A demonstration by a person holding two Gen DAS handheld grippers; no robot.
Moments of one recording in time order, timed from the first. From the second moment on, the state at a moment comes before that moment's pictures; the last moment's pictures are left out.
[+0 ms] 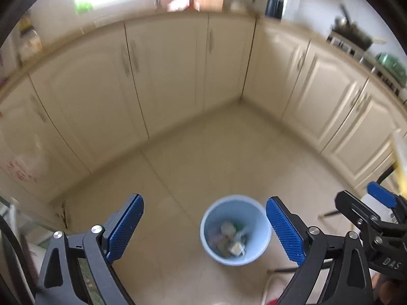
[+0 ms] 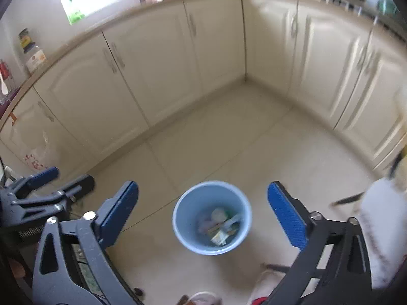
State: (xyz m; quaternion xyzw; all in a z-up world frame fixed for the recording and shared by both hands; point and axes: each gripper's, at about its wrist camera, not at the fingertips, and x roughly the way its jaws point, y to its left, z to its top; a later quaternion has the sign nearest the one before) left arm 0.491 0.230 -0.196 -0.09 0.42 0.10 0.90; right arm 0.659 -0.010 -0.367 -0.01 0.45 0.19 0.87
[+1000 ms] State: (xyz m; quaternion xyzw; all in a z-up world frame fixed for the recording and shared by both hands) left arm 0.119 0.026 -0.141 -0.02 0.07 -0.06 1.00; right arm 0.339 -0.170 -0.059 -0.02 0.12 -0.02 0.99
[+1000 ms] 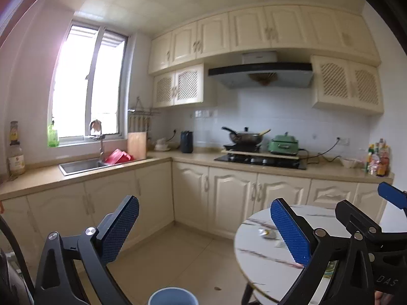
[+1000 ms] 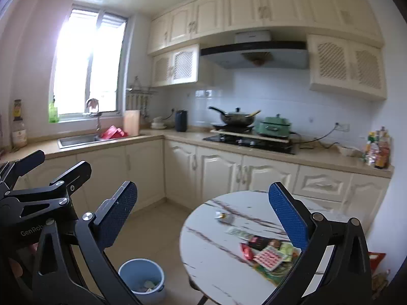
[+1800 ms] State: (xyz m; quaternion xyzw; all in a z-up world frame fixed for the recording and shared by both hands) left arm 0.215 -0.057 -0.154 0.04 0.14 -0.15 0.98; right arm 0.323 -0.307 -0.091 0.03 0.17 -0.14 0.98
